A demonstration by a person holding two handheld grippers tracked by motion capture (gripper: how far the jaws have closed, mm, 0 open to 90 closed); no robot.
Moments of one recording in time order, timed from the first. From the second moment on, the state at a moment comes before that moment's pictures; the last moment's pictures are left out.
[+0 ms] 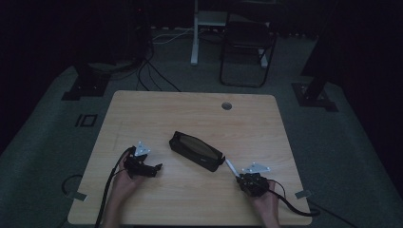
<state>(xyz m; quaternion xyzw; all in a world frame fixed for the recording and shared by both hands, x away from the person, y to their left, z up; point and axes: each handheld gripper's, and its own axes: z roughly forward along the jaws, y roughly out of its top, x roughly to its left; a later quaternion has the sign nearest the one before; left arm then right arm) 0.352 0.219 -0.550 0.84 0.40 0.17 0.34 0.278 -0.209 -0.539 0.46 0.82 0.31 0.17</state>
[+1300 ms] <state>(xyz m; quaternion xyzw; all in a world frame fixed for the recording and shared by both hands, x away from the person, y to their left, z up) 0.352 0.219 -0.550 0.83 0.40 0.17 0.34 0.273 -0.224 -0.518 0.45 0.80 0.35 0.17</state>
